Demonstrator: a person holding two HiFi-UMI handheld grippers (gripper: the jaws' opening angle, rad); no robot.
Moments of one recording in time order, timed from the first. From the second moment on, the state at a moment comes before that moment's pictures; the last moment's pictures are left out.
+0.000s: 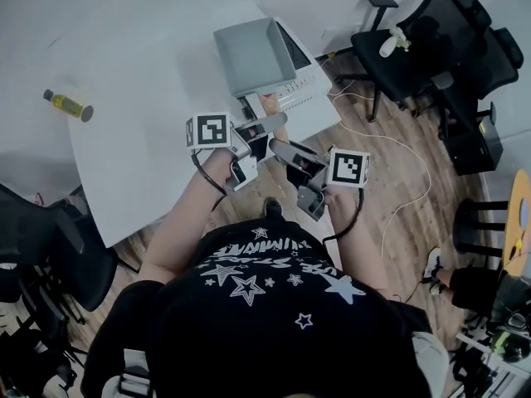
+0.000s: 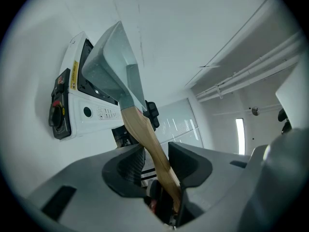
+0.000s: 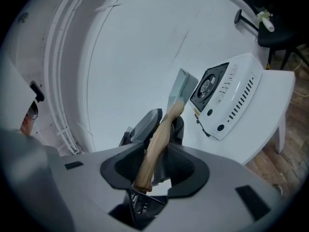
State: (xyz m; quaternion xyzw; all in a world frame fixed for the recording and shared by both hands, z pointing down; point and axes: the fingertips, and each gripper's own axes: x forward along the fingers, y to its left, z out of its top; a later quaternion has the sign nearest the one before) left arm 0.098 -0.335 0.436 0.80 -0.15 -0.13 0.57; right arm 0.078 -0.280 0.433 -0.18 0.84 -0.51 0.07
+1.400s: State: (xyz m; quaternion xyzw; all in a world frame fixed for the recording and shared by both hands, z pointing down) left arm -0.012 -0.168 0.440 0.80 -0.08 -0.09 0.58; right arm -0.043 -0.117 0.436 -0.25 0.82 -0.51 0.10
